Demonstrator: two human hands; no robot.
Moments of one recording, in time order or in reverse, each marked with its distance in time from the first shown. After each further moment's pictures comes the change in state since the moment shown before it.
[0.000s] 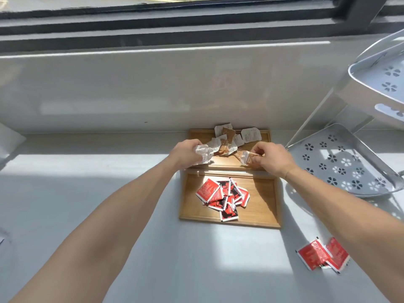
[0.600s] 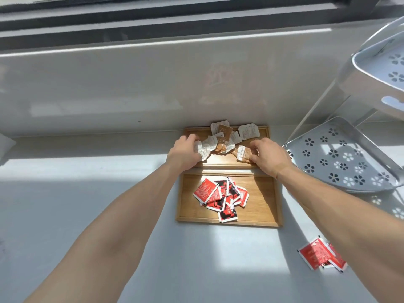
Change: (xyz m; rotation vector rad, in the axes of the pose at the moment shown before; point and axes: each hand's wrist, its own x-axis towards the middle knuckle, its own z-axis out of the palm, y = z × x) left_hand 0.020 -0.004 0.022 0.212 0.095 -0.033; right_hand 0.016 0.010 0.022 -0.179 0.070 0.006
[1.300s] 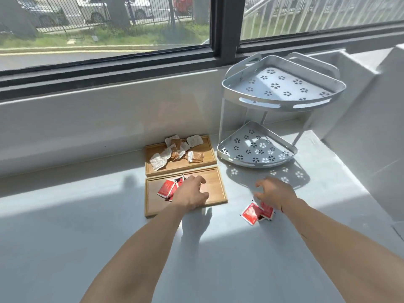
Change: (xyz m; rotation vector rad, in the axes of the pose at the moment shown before) left_hand -0.162 0.105 0.059 -0.028 -0.175 0.286; right_hand -0.215 0.113 -0.035 -0.044 -0.181 0.273
